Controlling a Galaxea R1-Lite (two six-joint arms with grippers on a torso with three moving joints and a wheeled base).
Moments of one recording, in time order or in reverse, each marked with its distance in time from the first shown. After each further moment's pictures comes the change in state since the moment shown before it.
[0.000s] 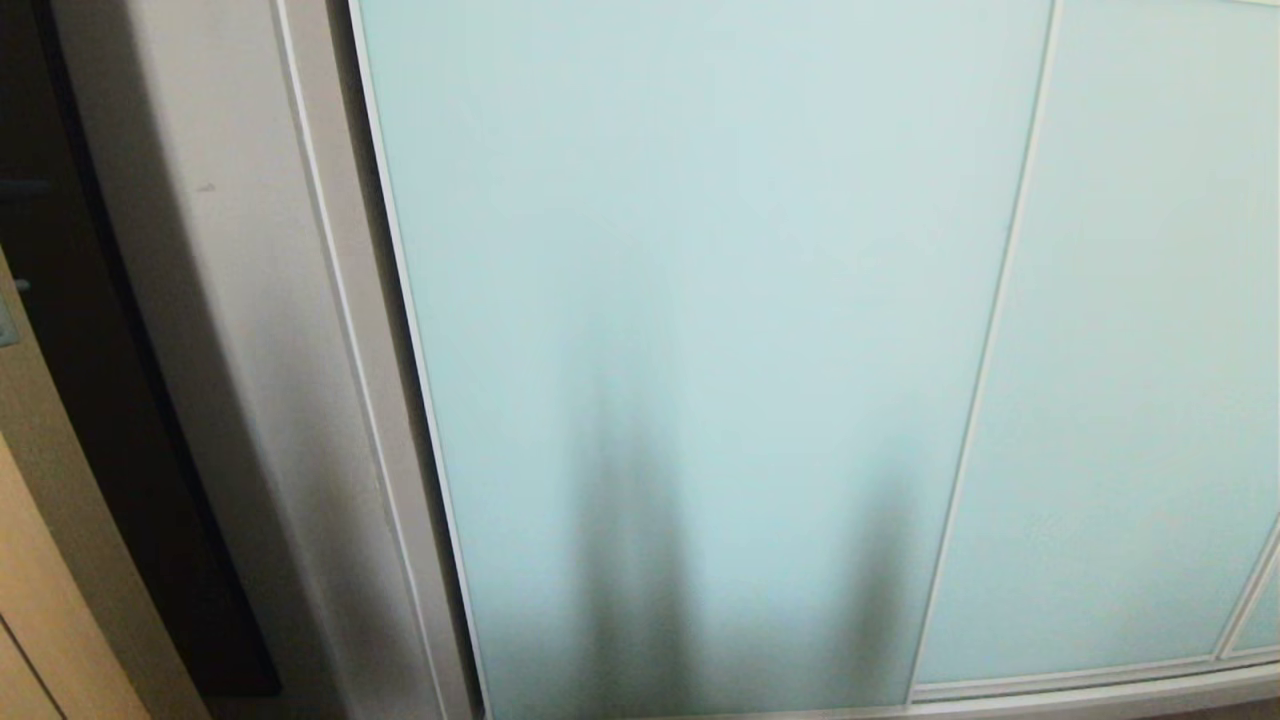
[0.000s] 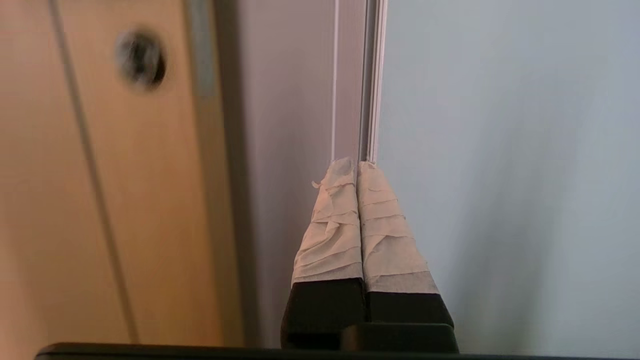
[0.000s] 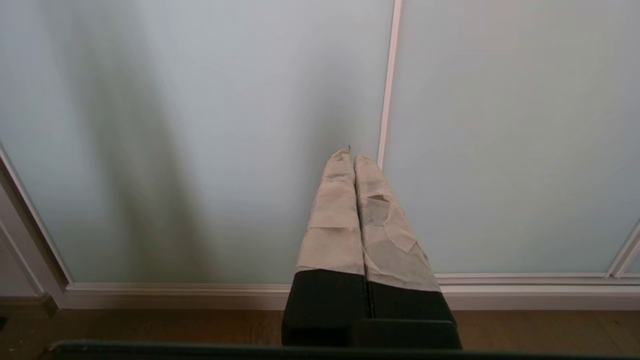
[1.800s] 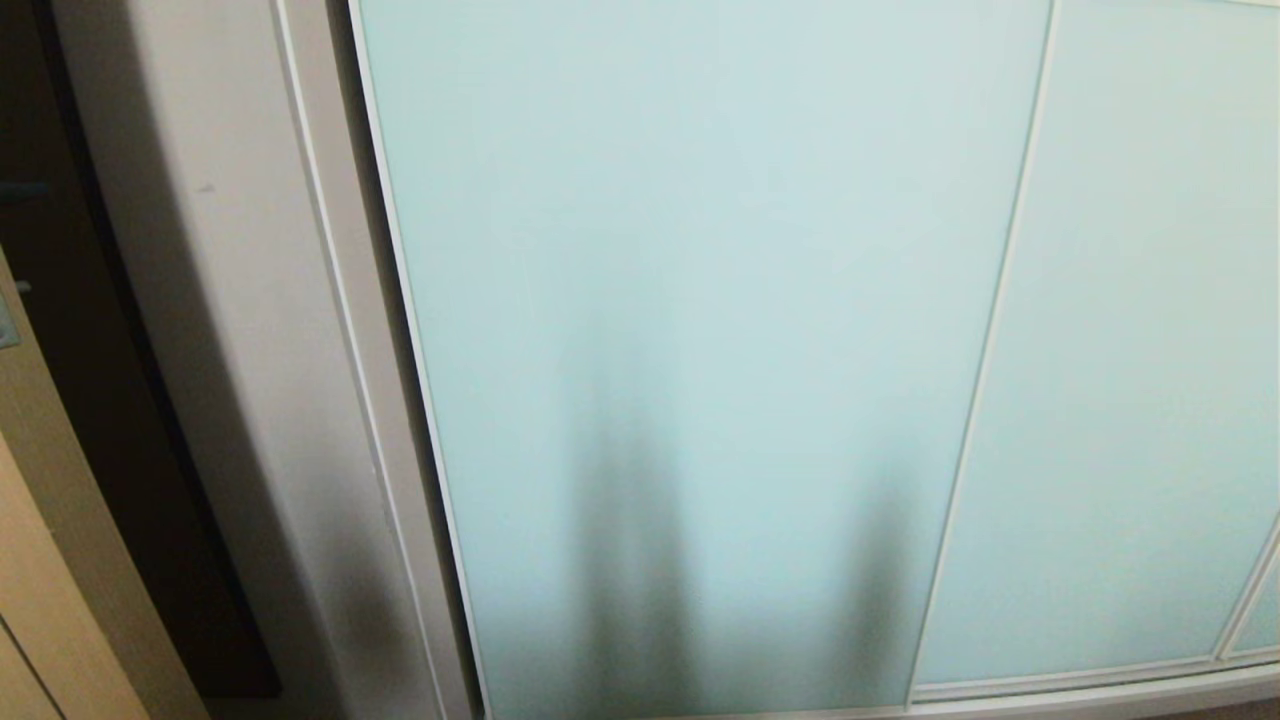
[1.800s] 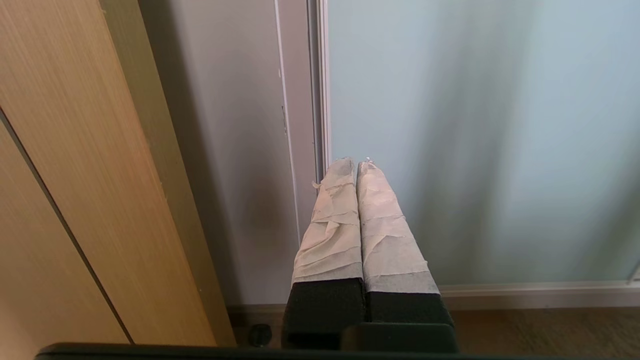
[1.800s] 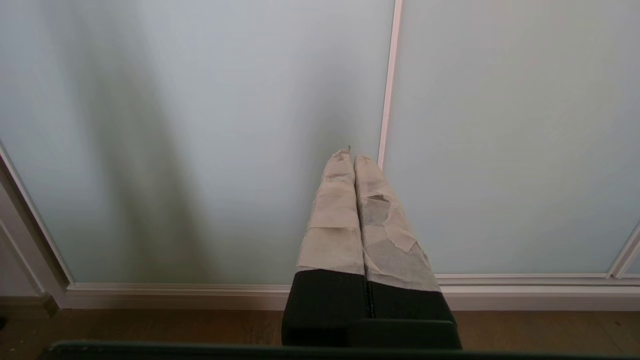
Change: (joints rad) left arm 0.003 -0.462 0.417 0.235 -0.159 -0.008; right arm 0.000 0.000 0.000 0.000 0.000 0.000
